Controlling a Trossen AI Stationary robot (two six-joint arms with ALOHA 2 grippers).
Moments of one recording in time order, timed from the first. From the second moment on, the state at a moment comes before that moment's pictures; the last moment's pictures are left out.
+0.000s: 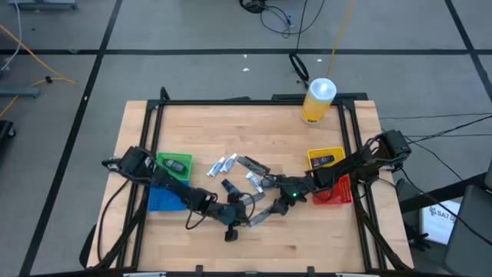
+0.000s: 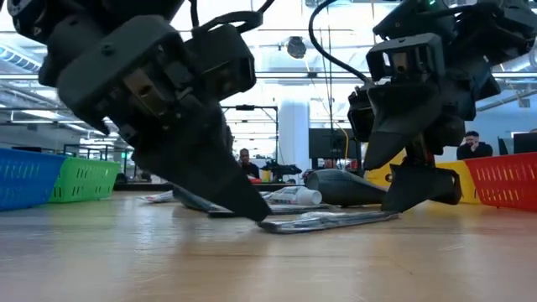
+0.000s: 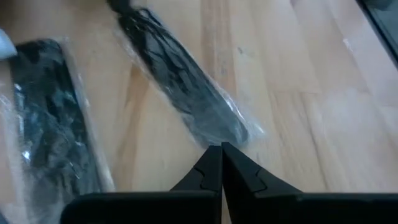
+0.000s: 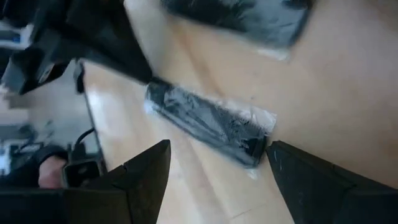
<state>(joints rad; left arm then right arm) -0.43 1.99 0.93 0.38 -0.14 -0.41 0.27 1.68 0.60 0.39 -0.22 1.15</state>
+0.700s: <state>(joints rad) -0.51 1.83 0.93 0.13 -0.22 -0.45 0.29 1.68 0.60 0.34 -0.24 1.12</state>
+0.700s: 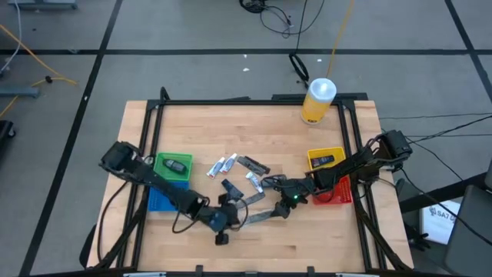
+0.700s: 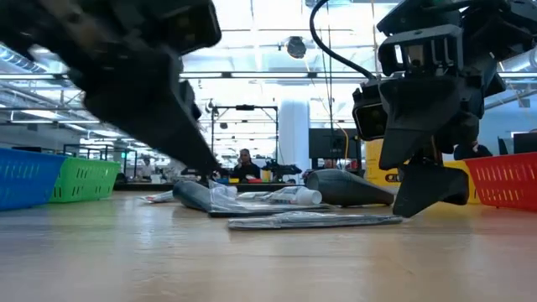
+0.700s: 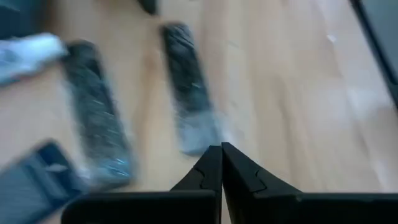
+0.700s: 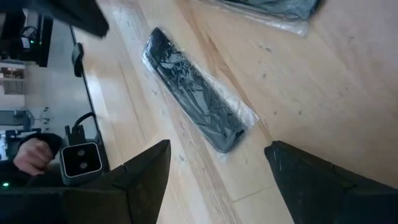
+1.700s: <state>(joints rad) -0.43 2.03 0.94 0.36 -0.09 -0.43 0.30 1.69 0.60 0.47 -0.19 1.11</state>
